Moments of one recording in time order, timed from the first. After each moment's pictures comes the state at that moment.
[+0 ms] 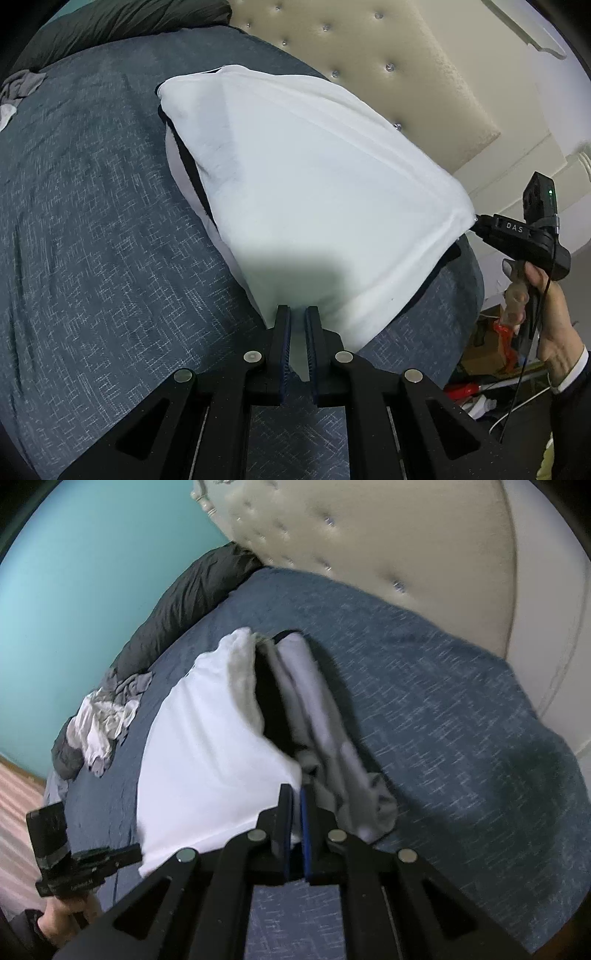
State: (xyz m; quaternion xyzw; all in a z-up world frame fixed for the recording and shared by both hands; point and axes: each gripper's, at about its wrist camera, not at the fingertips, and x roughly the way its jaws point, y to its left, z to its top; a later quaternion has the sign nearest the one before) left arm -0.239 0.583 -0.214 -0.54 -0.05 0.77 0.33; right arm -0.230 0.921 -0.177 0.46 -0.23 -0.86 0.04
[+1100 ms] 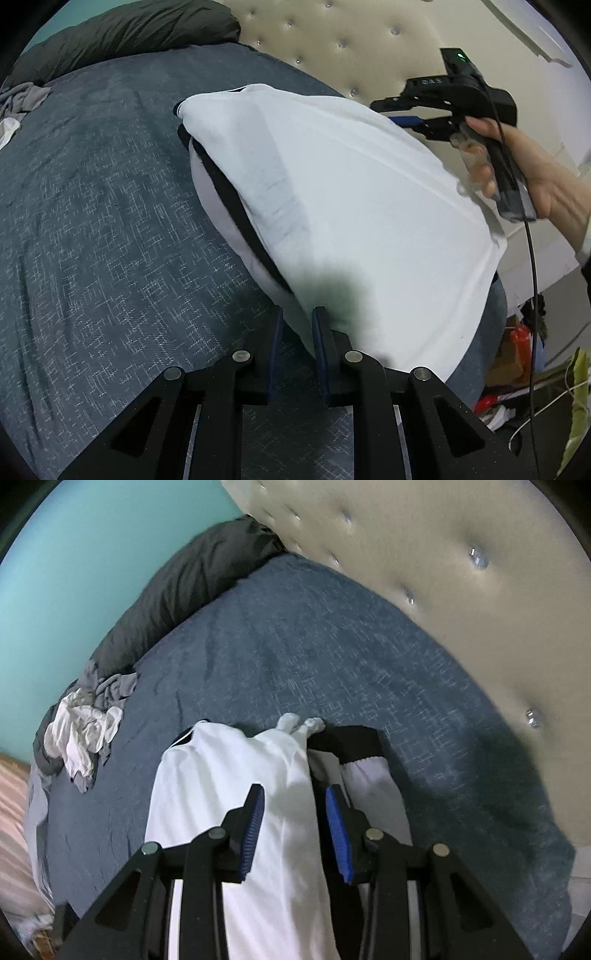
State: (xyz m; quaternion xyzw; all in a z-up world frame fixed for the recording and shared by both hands) left arm -0.273 0.572 -0.237 -0.50 -0.04 0.80 0.32; right arm -0.441 0.861 -0.160 0.51 -0.18 -0.83 0.07
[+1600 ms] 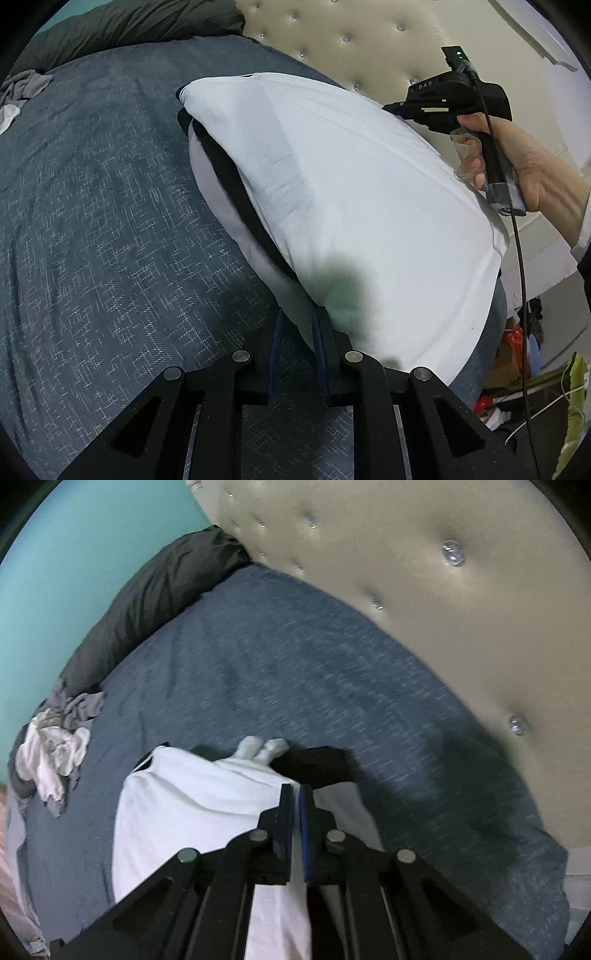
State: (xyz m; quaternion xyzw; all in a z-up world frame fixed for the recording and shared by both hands) left arm -0.269 0.569 -0.245 -0.51 -0.06 0.80 0.32; right arm -0.448 0.869 -0.164 0.50 -0.16 -0.85 -0.01
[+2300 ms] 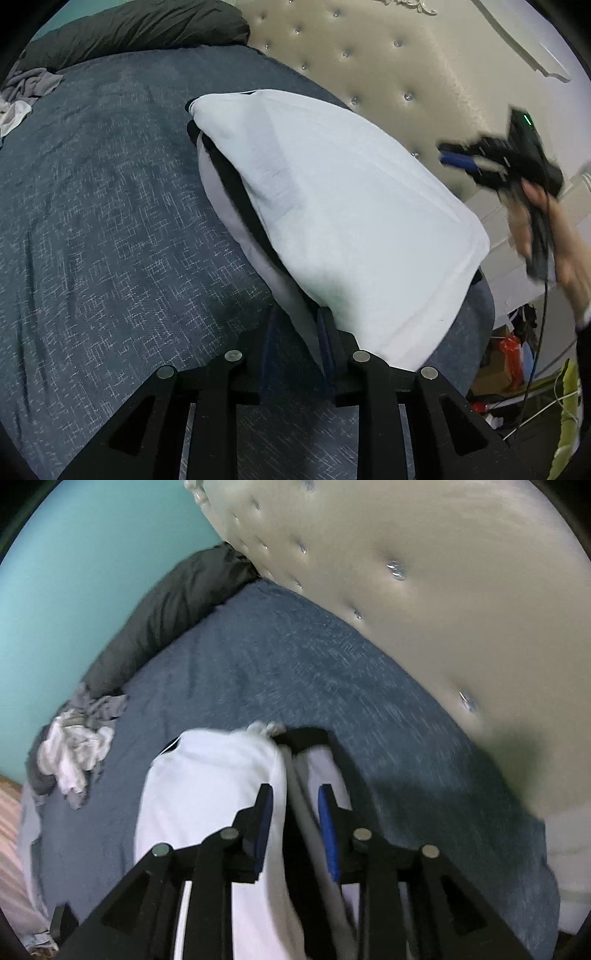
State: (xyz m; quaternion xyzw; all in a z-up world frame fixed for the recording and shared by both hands) left arm -0.250 0.547 -0.215 -0.50 -0.07 0.80 0.31; right arm -0.364 0.895 -0.127 0.47 -0.20 -0.86 0.04
